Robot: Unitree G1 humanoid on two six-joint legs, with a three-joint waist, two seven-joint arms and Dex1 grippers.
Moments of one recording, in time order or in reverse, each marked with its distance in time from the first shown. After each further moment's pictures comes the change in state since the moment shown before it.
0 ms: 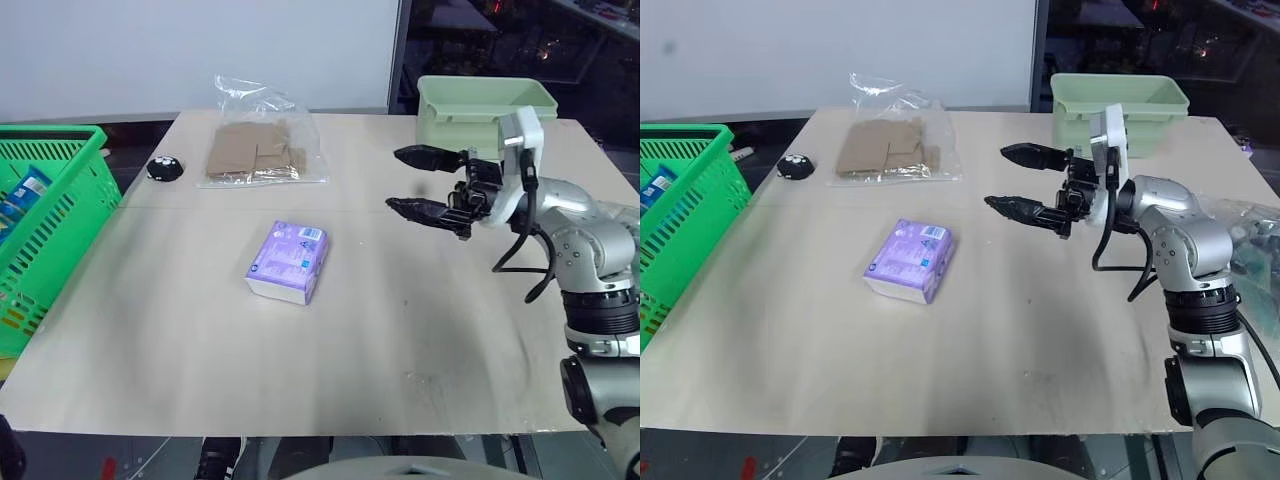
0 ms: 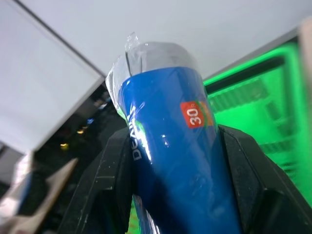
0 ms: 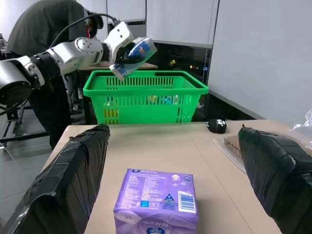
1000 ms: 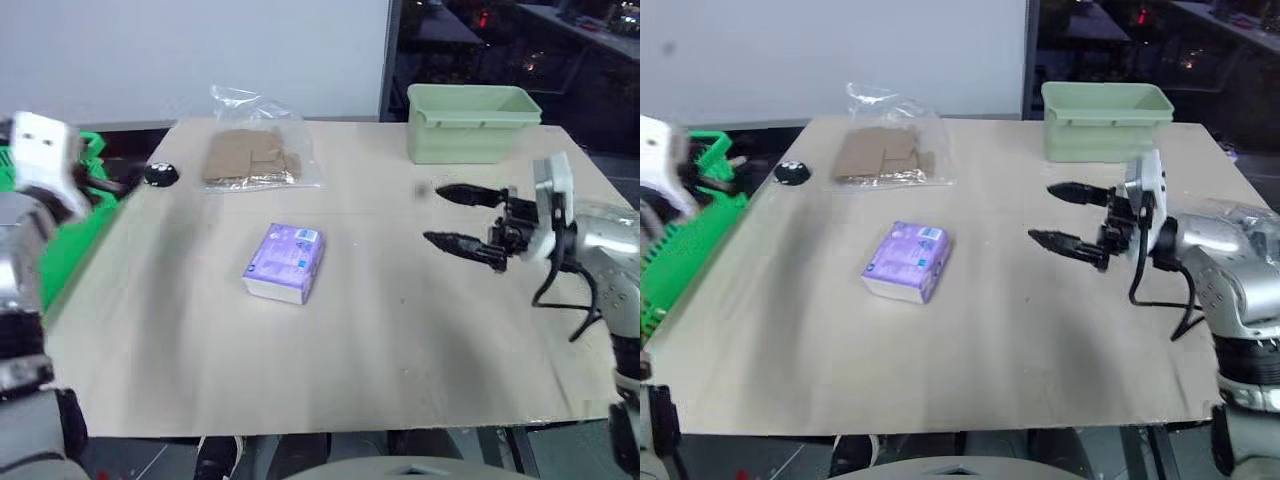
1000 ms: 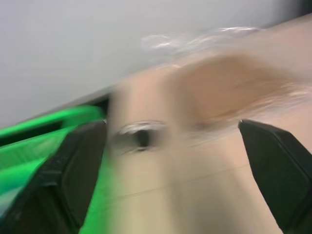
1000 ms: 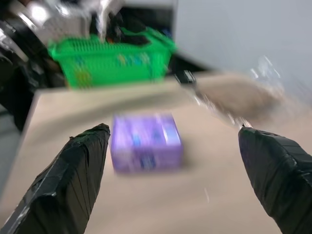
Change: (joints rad) left arm -0.056 -0.252 -0.155 -0.561 -0.420 0.490 -0.302; right arm 0.325 -0.228 -0.119 -0.205 0.009 0.063 -0.042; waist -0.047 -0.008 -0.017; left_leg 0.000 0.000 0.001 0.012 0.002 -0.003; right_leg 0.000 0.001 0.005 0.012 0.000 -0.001
